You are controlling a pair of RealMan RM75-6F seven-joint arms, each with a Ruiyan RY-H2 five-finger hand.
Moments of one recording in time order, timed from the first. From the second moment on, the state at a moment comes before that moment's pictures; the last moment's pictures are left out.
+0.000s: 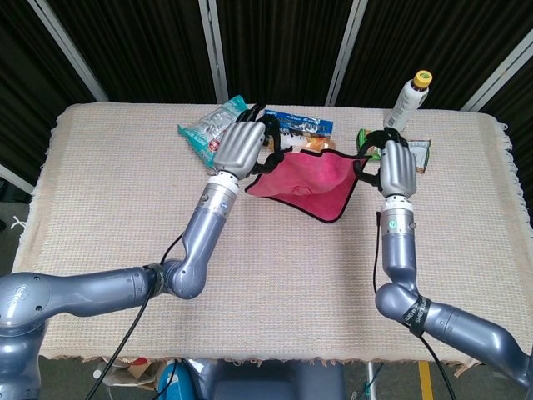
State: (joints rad) left arm -1.32 -1.59 -0.49 -1.38 0.57 1.04 0.38; right arm 0.78 -1.49 0.56 -1.49 -0.71 1.19 -0.27
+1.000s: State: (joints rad) left arm -0.94 -1.59 -0.22 -1.73 0.83 1.22 0.19; right arm 0.58 -1.54 0.20 -1.71 -0.98 1.39 -0.35
